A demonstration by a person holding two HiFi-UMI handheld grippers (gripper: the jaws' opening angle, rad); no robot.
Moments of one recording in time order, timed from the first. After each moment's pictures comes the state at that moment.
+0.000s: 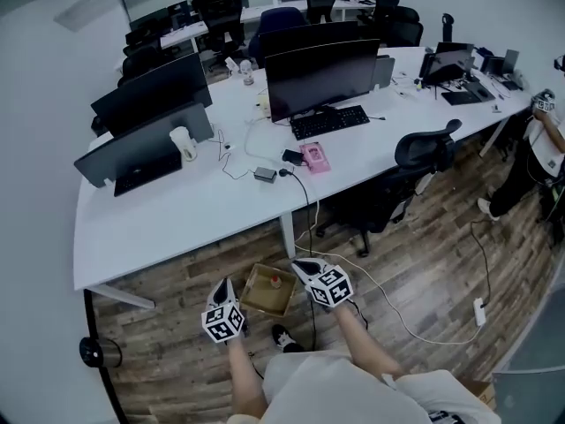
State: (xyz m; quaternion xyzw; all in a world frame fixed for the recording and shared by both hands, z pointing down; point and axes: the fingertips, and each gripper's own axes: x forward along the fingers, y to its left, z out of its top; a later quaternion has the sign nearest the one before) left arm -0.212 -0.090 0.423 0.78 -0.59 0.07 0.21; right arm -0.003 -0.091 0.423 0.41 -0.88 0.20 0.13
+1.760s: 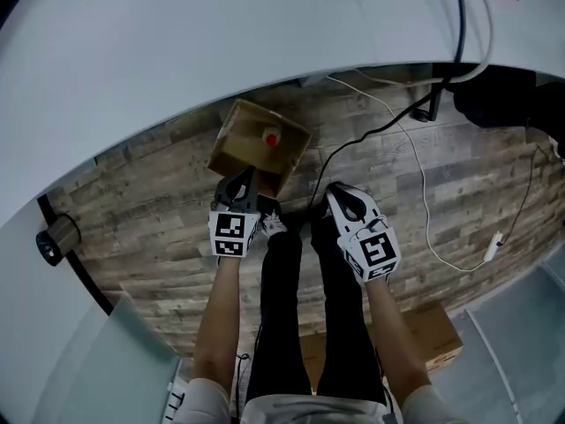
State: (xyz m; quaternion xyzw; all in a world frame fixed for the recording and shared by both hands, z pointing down) left arm -0.122 -0.201 0.940 0.83 -0.41 0.29 0.24; right arm 0.032 -0.165 0.864 0.43 -0.83 0.29 0.21
